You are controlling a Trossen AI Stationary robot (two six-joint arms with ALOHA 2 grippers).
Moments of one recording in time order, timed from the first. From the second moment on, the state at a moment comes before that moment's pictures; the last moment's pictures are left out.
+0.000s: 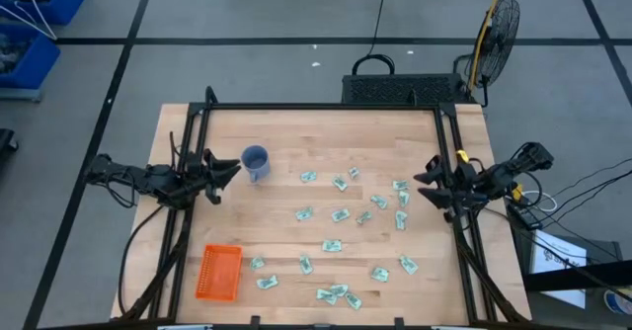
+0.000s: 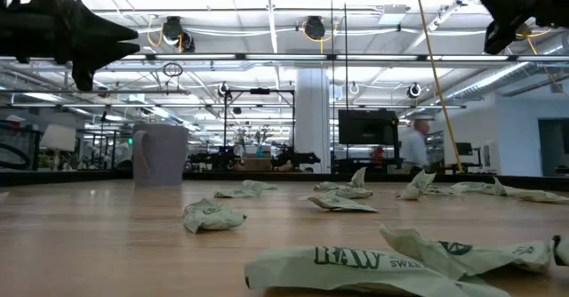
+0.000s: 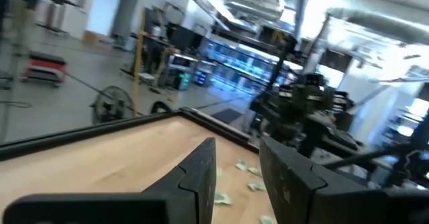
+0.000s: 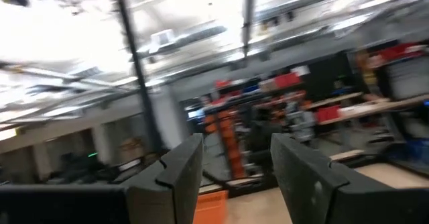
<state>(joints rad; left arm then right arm) -0.28 0.01 0.01 0.18 -0.63 -0.28 0.51 0.01 0.02 0.44 0.49 0.10</state>
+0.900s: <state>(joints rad) -0.34 0.61 0.63 -0.24 -0.41 -0.28 0.42 0.69 0.28 0.55 0.36 0.04</state>
